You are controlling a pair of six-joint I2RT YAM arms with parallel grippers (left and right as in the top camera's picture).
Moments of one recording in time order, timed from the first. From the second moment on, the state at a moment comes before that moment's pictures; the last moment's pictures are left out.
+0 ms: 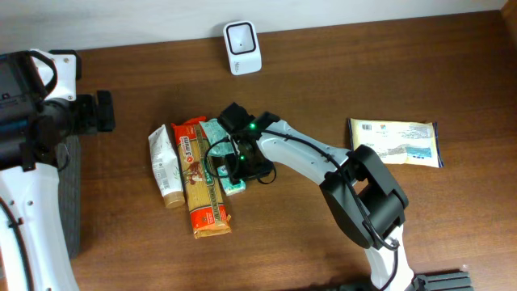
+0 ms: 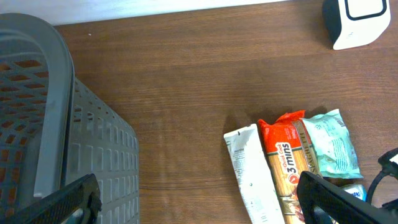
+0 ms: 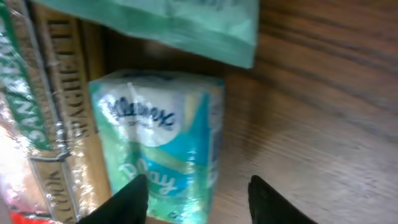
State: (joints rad) left arm 0.18 1.50 1.74 -1.07 0.07 0.22; right arm 0.66 2.12 1.54 -0.86 -0.25 0.42
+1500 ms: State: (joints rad) left arm 0.18 1.50 1.74 -1.07 0.07 0.22; right arm 0.89 2.25 1.72 -1.04 0.32 0.15
